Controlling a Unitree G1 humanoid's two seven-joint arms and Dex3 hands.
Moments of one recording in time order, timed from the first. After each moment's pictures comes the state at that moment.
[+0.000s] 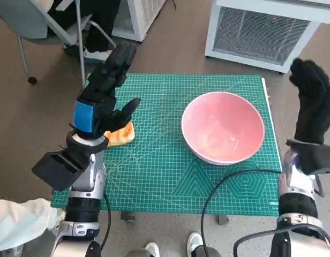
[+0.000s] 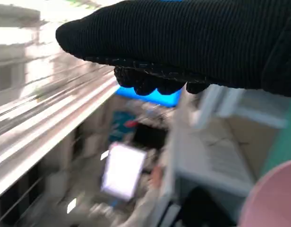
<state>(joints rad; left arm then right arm) -0.57 0.13 0.12 0.35 -0.21 -0.63 -0.35 -0.75 -0.32 -0.28 1.10 0.11 -0.88 0.05</state>
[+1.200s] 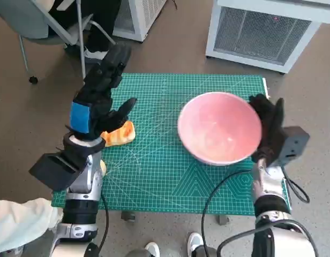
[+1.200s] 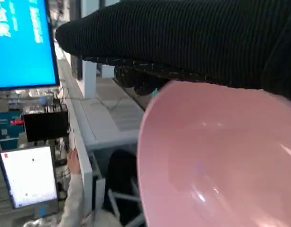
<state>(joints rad) -0.54 0.16 0.13 0.32 -0.20 -0.60 -0.32 -0.83 -0.15 -0.33 1.30 0.12 -0.53 0.09</state>
